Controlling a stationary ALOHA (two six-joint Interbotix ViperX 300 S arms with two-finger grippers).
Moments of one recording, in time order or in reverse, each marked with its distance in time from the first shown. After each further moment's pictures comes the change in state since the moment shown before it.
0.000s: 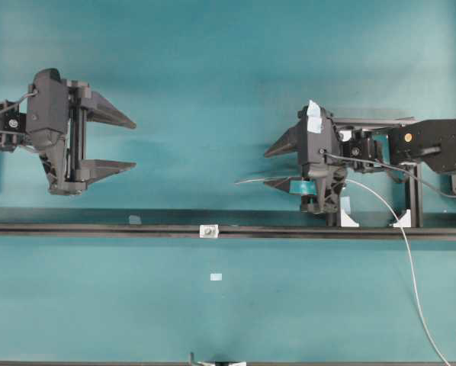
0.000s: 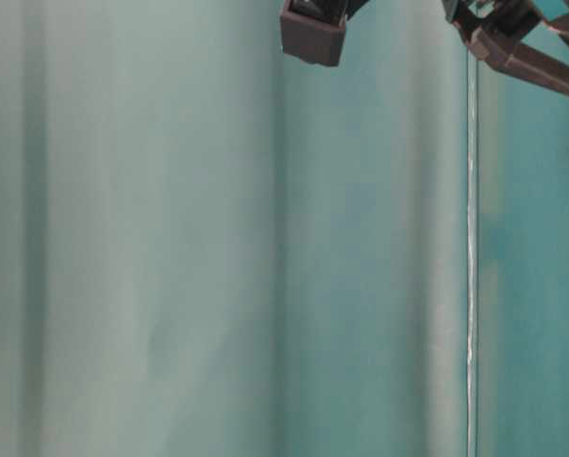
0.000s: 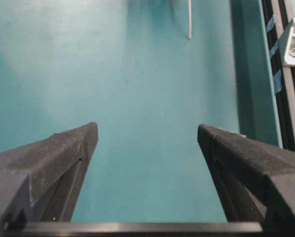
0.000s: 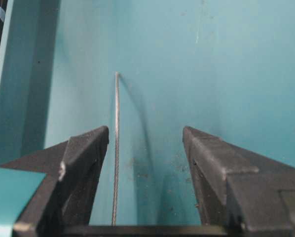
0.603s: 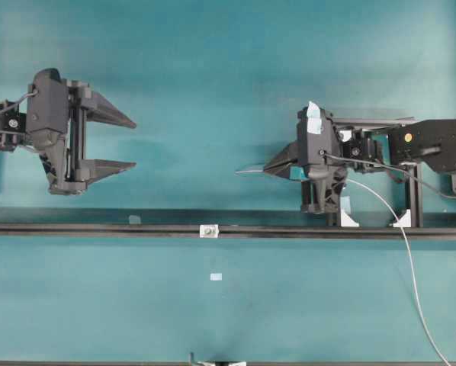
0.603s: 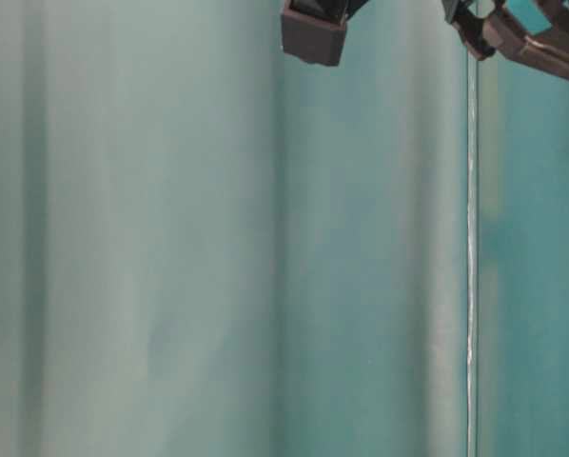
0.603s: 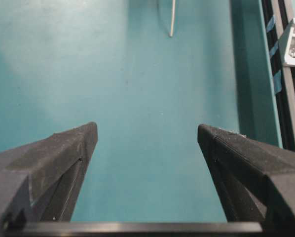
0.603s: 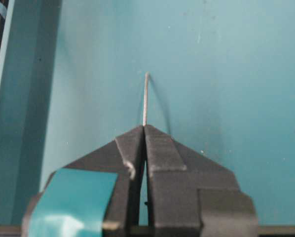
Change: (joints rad) left arm 0.000 0.000 0.000 0.002 0.000 0.000; right arm 0.000 0.002 -0.002 -0.009 0.002 -0.008
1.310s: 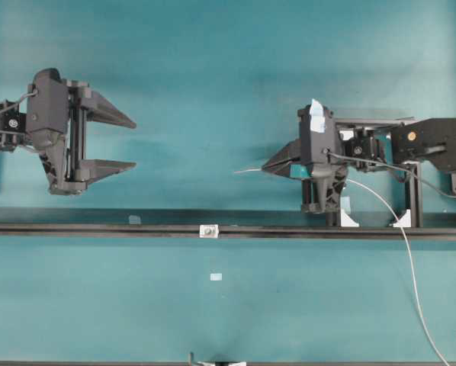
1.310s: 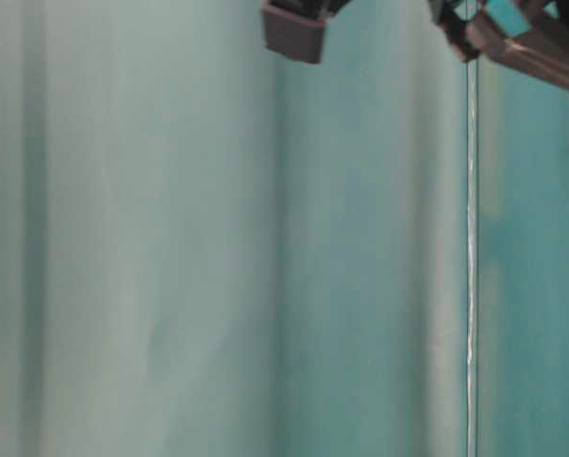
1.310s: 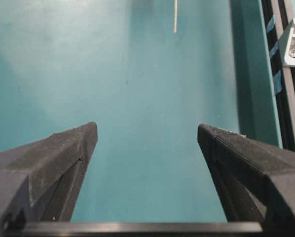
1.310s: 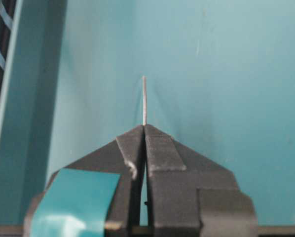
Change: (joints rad) left arm 0.000 0.000 0.000 0.000 -0.002 0.000; right arm 0.000 -0.054 0.002 -0.002 0.006 0.000
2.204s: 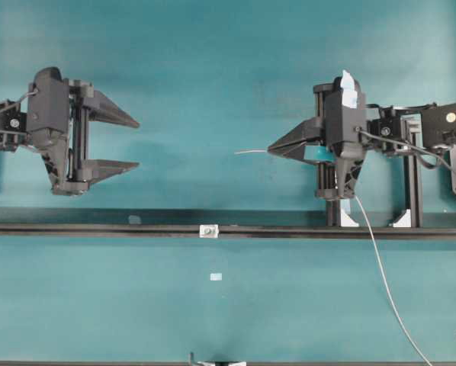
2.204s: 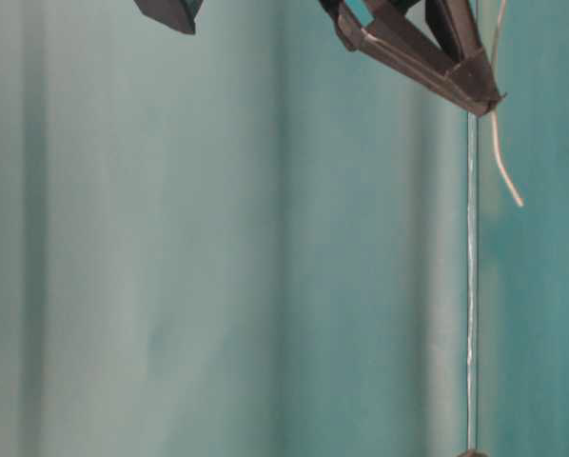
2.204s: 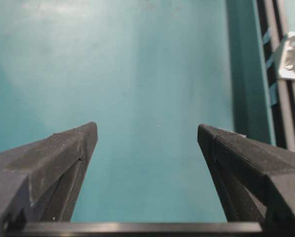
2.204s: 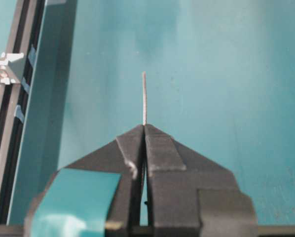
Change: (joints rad) left arm -0.017 0.000 -0.015 -0.002 -0.017 -0.006; right arm -0.032 -0.215 0.008 -0.017 0.120 -0.003
